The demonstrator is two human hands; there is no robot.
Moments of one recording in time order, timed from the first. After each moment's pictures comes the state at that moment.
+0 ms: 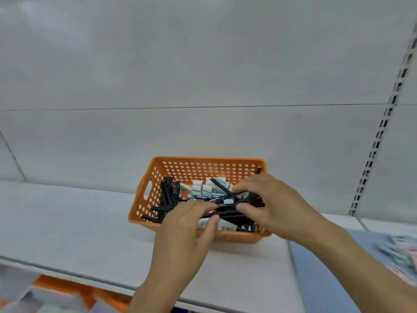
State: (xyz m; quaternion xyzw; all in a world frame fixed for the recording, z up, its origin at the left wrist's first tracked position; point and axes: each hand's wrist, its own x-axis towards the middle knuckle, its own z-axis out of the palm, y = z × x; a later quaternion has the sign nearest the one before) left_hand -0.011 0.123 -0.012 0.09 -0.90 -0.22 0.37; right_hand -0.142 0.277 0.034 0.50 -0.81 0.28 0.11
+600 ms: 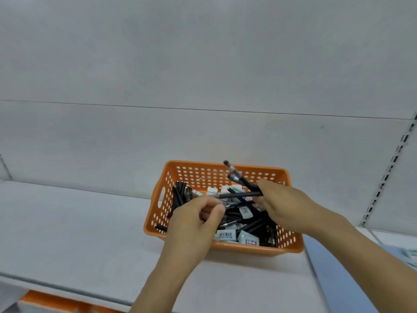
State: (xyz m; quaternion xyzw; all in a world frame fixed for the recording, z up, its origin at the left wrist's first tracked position) left_hand -0.025 0.066 0.002 0.13 -0.85 -0.41 0.29; right_hand -0.164 0.222 0.042 0.43 -0.90 0.09 0.04
